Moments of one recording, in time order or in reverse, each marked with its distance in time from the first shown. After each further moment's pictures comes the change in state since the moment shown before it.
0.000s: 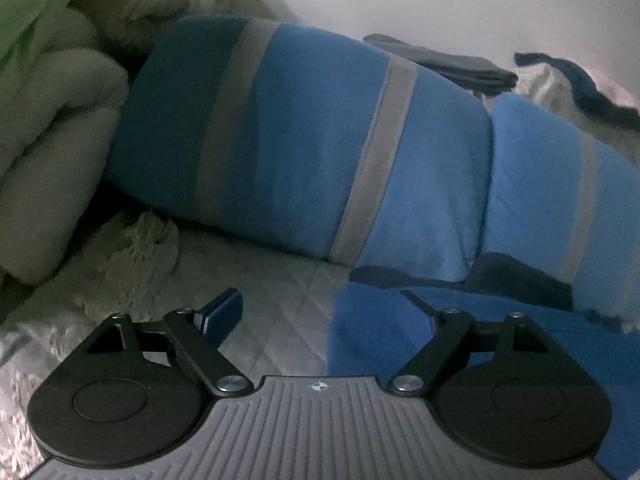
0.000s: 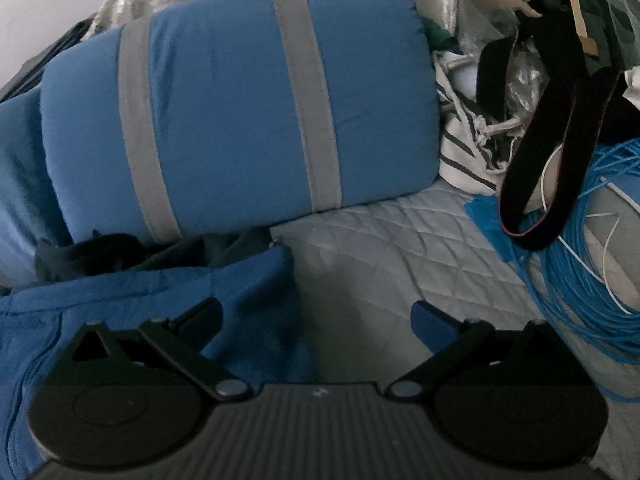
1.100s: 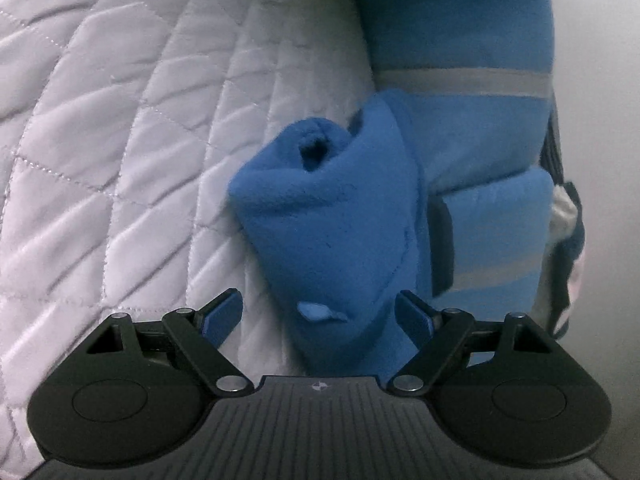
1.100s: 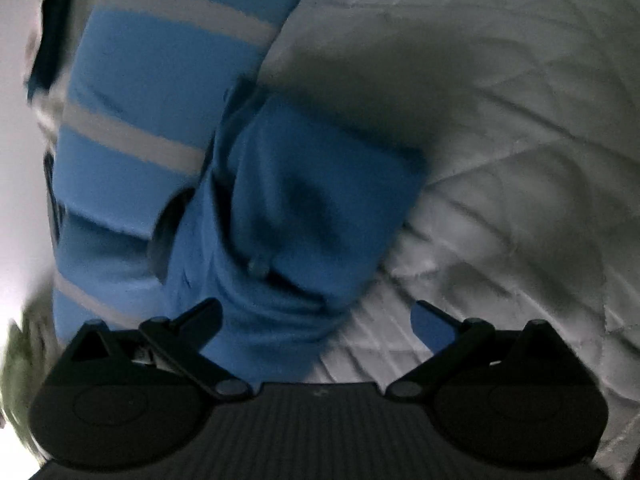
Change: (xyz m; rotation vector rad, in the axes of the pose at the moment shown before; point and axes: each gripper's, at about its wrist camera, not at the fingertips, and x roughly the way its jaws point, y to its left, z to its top) left arm -0.008 0.062 -0.138 -0.993 0.459 -0.387; right arm -0.025 -0.063 -0.145 0.901 0.333 0.413
